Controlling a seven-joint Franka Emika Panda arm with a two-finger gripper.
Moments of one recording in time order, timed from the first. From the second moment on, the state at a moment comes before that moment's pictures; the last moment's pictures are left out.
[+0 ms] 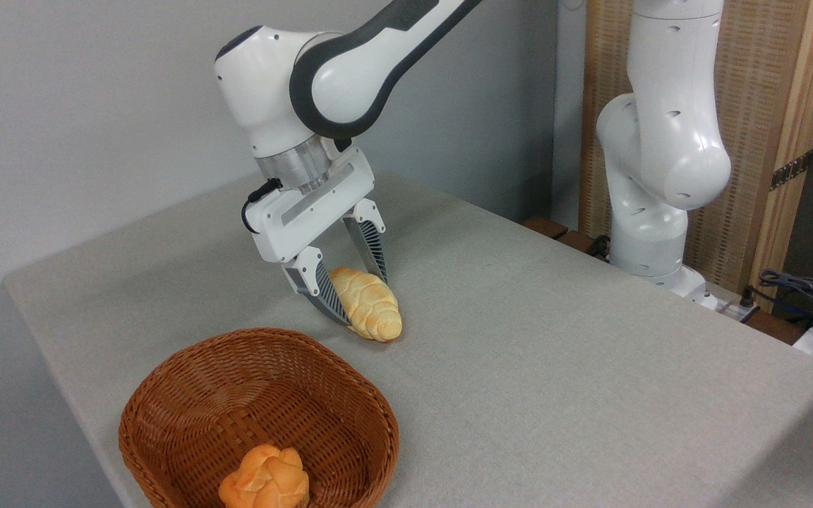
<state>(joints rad) -0.50 -0.02 0.06 -2.13 0.13 1.89 1.59</state>
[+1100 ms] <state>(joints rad) -0.48 -0.09 0.18 -1.95 0.13 1.85 1.59</state>
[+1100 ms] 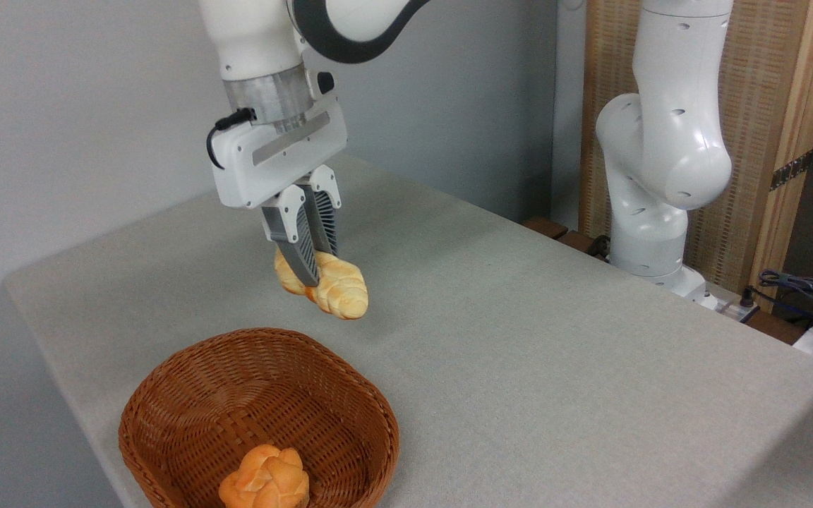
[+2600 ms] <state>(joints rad) -0.47 0.10 0.38 -1.87 0.02 2.12 1.51</state>
